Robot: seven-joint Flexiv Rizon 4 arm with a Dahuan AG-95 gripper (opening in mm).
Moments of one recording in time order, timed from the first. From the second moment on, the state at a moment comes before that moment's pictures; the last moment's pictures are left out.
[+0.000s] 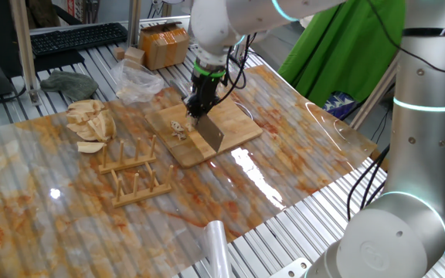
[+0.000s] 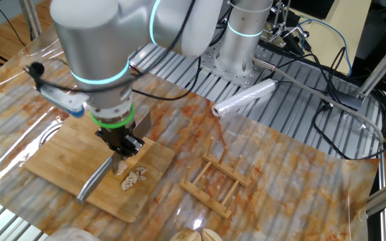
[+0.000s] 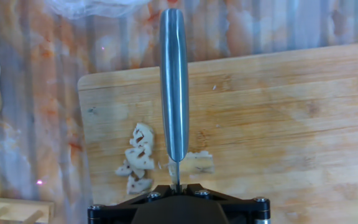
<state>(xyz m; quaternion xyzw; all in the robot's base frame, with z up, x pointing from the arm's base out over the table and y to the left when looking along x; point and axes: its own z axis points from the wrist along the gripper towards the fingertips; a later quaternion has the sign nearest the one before) 0.609 -0.063 0.044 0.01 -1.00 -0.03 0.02</state>
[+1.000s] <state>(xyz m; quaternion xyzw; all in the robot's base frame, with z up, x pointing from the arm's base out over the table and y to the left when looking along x) 0.605 -0.050 0.047 -0.01 -1.00 -0.04 0.02</state>
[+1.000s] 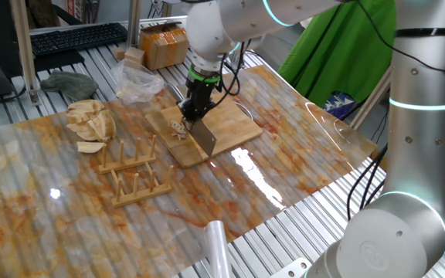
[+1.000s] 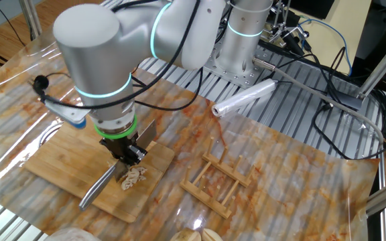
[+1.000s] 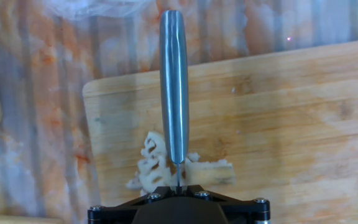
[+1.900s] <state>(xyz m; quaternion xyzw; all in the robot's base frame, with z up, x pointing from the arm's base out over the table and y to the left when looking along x) 0.604 -0.068 0.080 0.00 -1.00 -0.03 0.03</state>
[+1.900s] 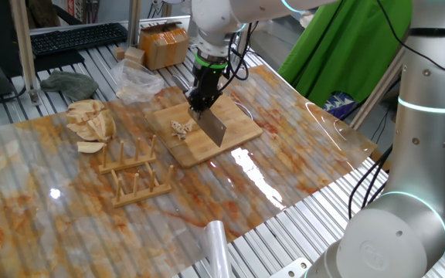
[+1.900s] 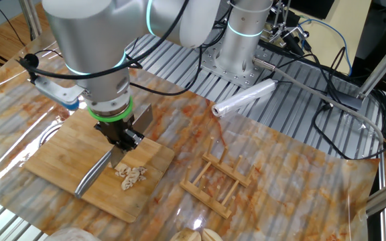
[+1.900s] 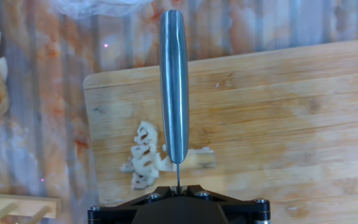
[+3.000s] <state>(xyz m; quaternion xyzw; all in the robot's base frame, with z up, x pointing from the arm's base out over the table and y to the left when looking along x) 0.607 -0.070 0.069 0.03 -1.00 -0.02 0.03</state>
